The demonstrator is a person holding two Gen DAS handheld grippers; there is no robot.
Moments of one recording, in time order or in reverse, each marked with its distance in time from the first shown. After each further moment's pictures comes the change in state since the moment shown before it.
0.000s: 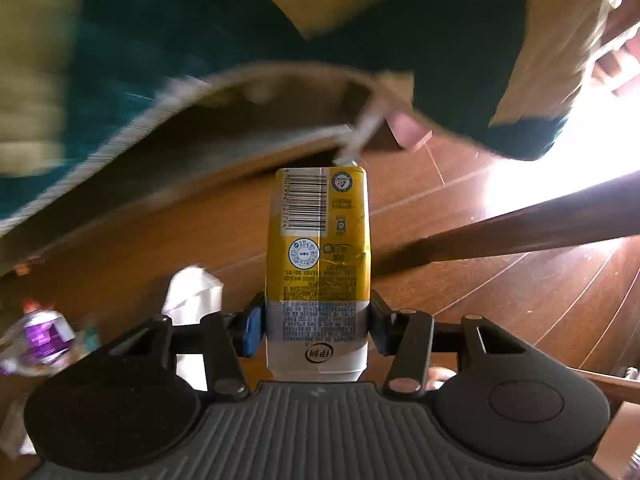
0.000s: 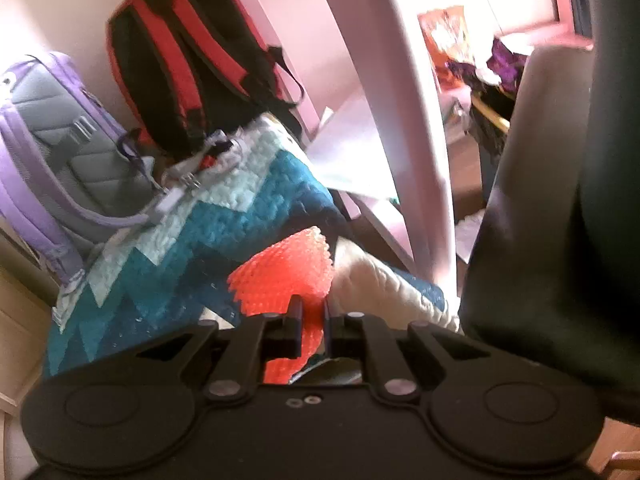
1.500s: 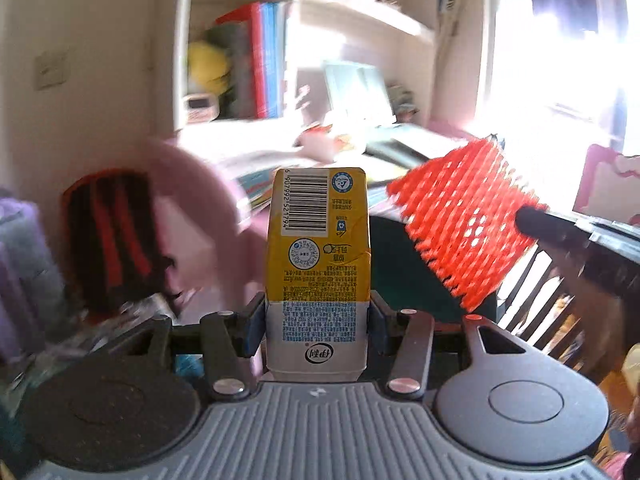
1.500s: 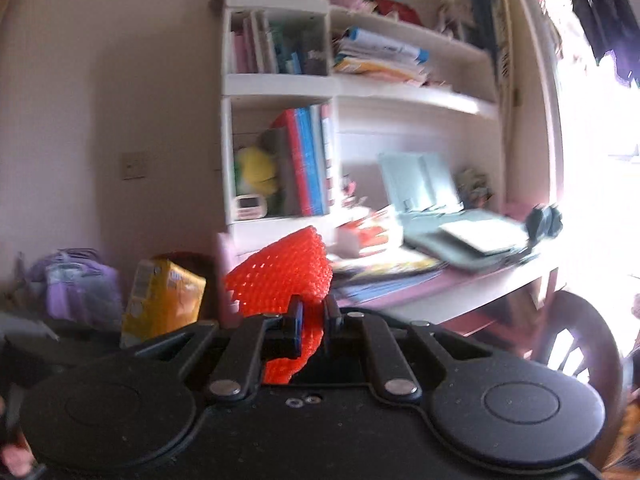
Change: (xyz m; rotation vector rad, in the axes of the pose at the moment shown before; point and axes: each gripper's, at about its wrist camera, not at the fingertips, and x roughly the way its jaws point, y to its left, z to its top) left arm -0.567 -0.246 -0.059 0.386 -0.851 -0.160; right arm -0.443 -0.027 0.105 -0.318 -0.626 -0.195
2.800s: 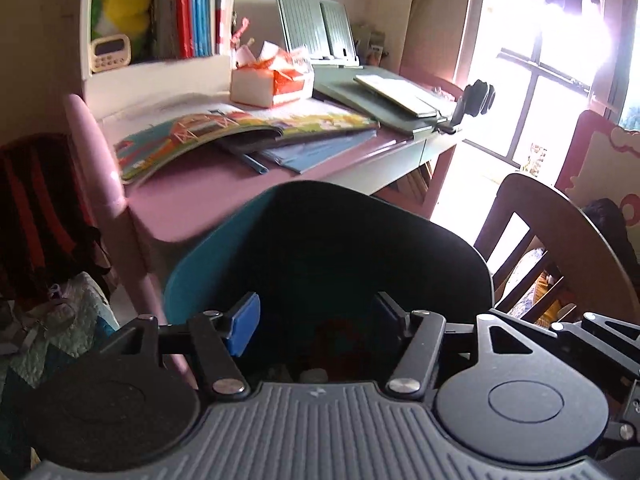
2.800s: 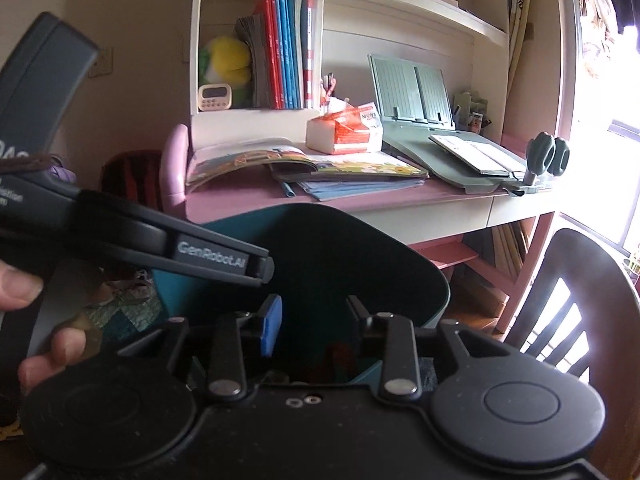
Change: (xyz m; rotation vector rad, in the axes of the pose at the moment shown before) left arm 0.127 -0.044 0.014 -0.008 0.173 -0.087; right arm 0.074 -0.028 -0.045 -0.059 0.279 -0.030
